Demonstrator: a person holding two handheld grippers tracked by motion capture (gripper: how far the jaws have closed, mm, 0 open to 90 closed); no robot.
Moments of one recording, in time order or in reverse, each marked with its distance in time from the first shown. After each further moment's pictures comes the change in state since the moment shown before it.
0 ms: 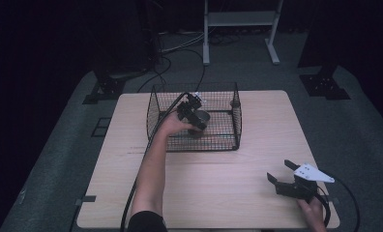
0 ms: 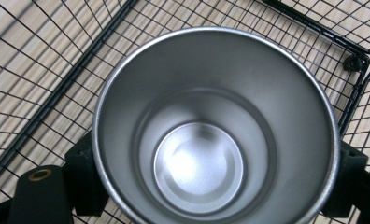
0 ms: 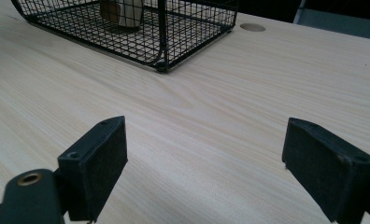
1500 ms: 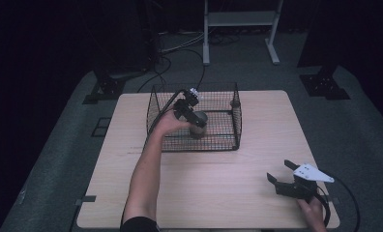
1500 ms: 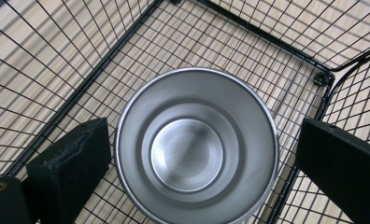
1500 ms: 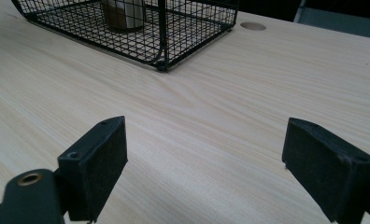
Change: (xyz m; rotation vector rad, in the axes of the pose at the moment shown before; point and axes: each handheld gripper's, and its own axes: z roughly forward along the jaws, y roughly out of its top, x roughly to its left) left arm -0.006 -0.001 -0.030 -0.088 0.011 -0.001; right arm 0.000 0.000 0.001 0.005 -0.001 -0.003
